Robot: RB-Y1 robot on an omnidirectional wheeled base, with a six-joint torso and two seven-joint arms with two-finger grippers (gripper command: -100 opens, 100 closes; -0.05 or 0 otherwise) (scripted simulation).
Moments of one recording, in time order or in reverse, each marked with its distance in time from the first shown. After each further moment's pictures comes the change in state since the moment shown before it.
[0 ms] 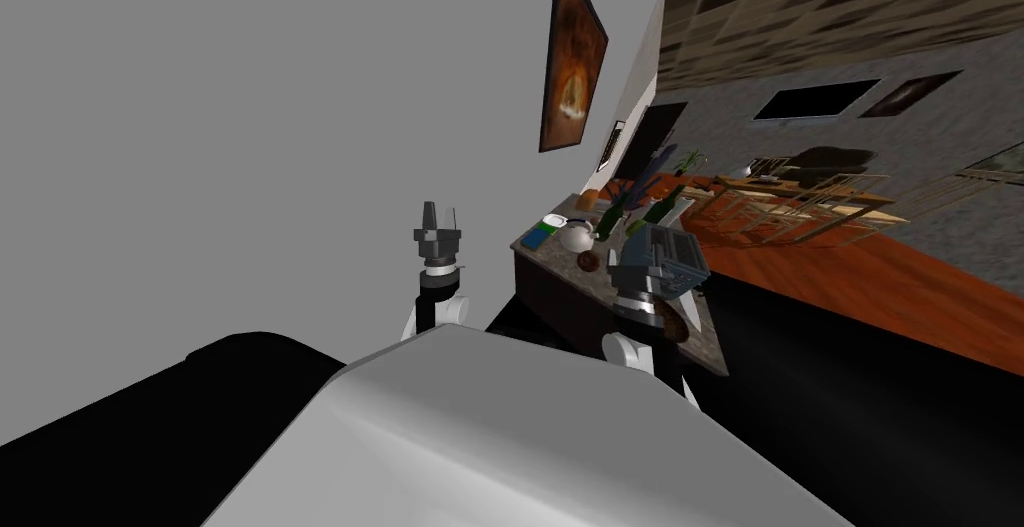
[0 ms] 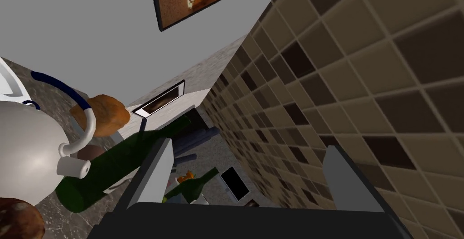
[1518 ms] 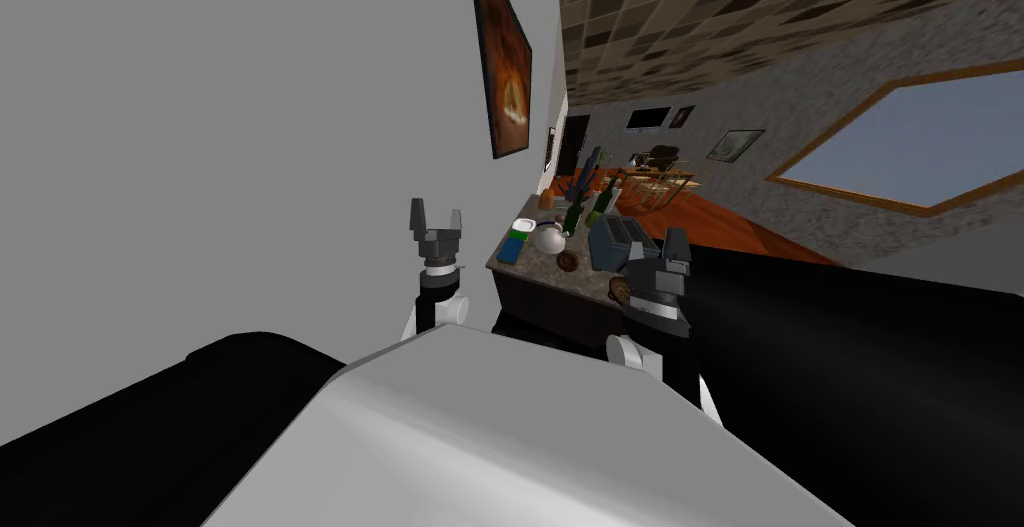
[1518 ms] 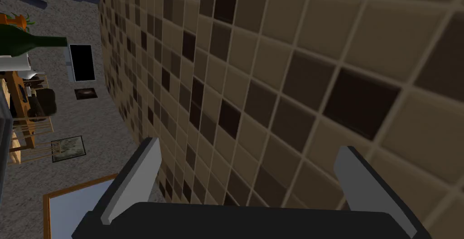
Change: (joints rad) left arm 0.000 0.000 0.000 0.000 0.000 0.000 0.000; right arm 0.081 0.158 -0.042 -0.224 0.334 0.069 0.383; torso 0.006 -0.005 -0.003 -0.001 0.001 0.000
